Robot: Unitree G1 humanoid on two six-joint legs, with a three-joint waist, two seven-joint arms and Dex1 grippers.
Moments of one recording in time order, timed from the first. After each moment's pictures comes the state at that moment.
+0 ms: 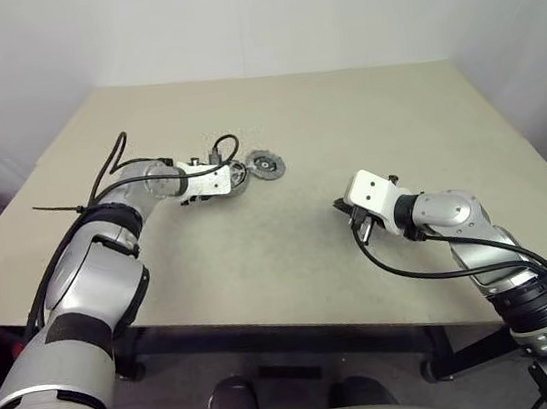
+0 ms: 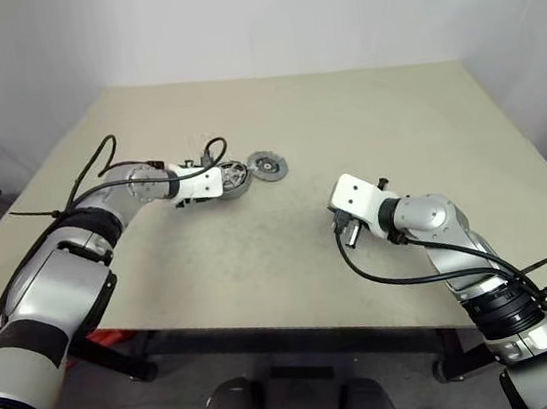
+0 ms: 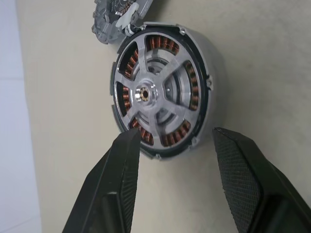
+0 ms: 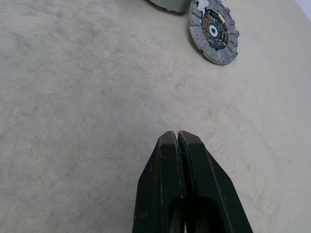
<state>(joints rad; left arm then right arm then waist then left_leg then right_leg) -1.17 0.42 -0.54 1.32 0.56 -0.46 -0.61 -0.33 -0.64 0.21 -0.16 -0.08 0.41 0.78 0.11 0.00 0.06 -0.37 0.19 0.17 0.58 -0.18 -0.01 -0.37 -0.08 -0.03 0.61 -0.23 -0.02</state>
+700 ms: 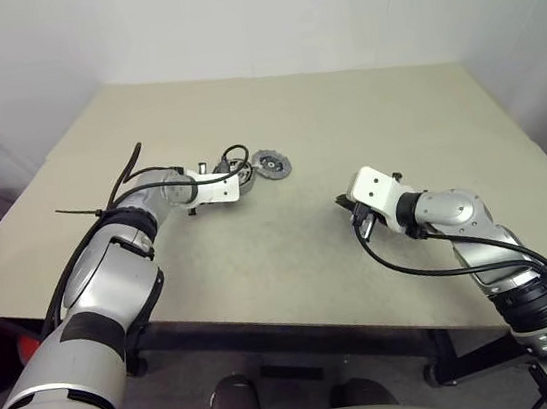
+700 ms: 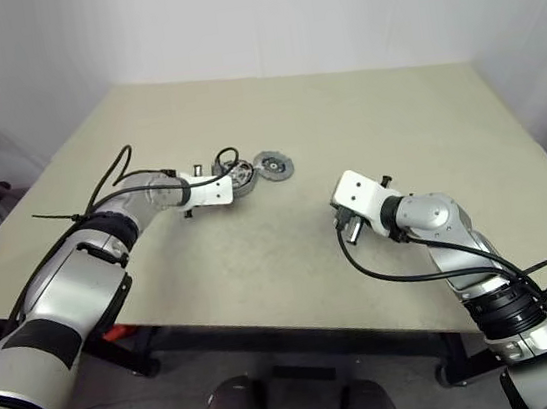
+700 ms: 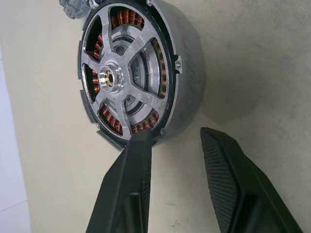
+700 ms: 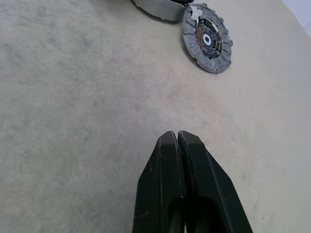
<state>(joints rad) -1.16 0.37 -0.54 1.35 0.61 -0.40 -0.57 -0.33 -0.64 0.19 -0.17 -0.07 0.41 0.76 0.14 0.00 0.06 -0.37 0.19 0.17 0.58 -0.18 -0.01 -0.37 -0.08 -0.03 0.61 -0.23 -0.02</state>
